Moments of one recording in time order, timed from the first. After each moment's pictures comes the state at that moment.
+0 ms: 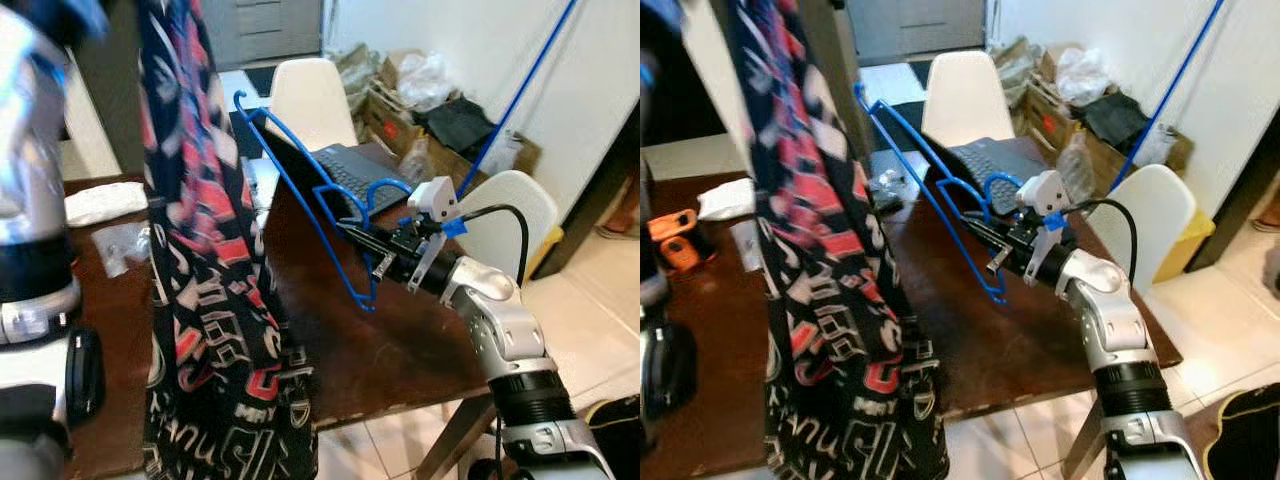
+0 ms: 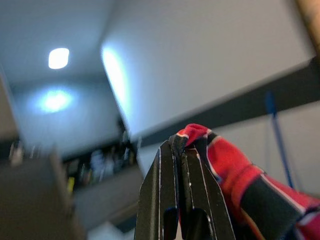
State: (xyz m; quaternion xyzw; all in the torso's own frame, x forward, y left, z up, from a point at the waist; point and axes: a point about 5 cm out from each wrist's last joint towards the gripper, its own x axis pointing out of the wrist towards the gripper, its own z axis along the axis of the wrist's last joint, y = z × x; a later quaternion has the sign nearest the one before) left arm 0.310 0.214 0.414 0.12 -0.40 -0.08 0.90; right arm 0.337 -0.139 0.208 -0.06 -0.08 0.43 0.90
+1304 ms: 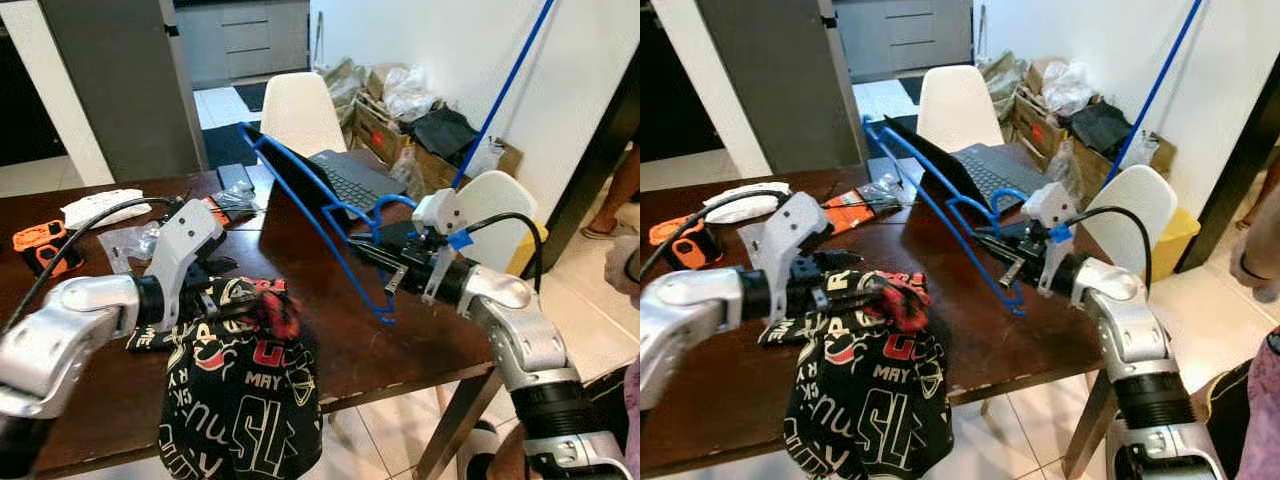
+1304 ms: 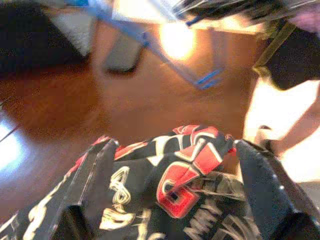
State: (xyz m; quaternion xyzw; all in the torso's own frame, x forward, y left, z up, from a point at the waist) left arm 0.268 0.187 0.238 0.13 0.05 -0.45 0.88; right arm 0.330 -0.154 0.202 -0.10 -0.05 0.43 0.90
